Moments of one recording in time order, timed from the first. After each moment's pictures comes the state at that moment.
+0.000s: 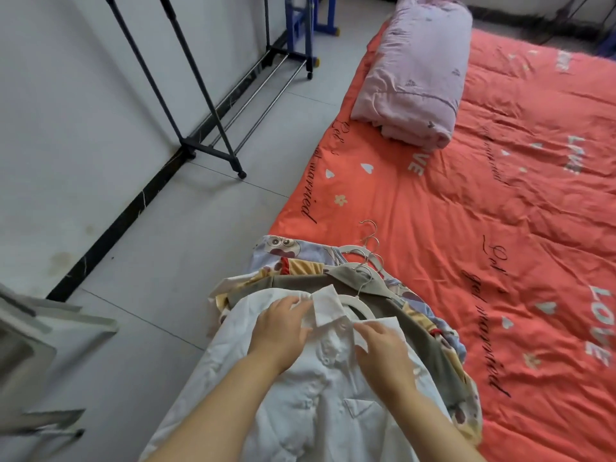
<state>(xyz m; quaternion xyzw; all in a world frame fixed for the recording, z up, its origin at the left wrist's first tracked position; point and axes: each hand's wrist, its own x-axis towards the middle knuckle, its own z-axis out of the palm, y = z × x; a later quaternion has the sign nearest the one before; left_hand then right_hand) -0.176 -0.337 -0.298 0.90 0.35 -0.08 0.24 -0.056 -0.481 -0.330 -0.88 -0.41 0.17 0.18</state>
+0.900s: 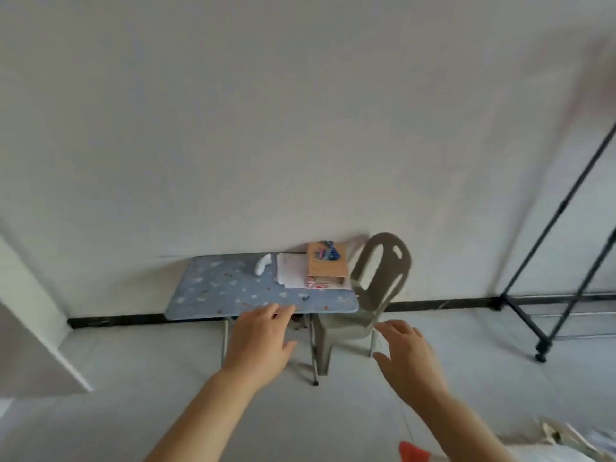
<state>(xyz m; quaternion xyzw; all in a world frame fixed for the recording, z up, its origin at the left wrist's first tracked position) -0.784 -0.553 -0.036 0.65 0.75 0.10 -0.05 -0.565 -0.471 -0.054 -0.51 -0.84 0.14 0.13</state>
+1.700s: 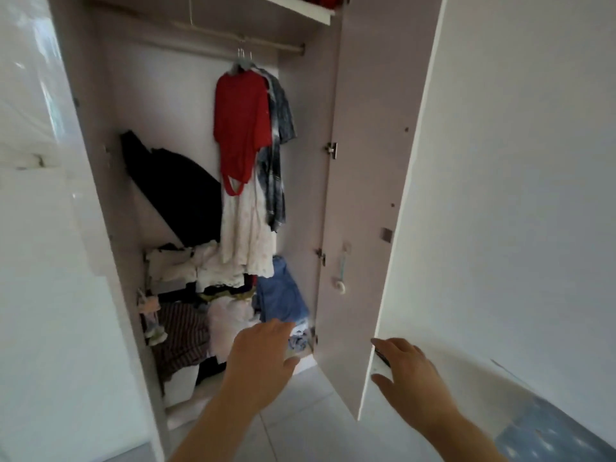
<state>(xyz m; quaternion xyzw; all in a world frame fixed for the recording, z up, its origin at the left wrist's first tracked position) -1.194 -0.938 -0.005 0.15 0.97 0.09 -0.16 -1.163 -0.711 0.008 0.07 -0.99 0.11 0.06</state>
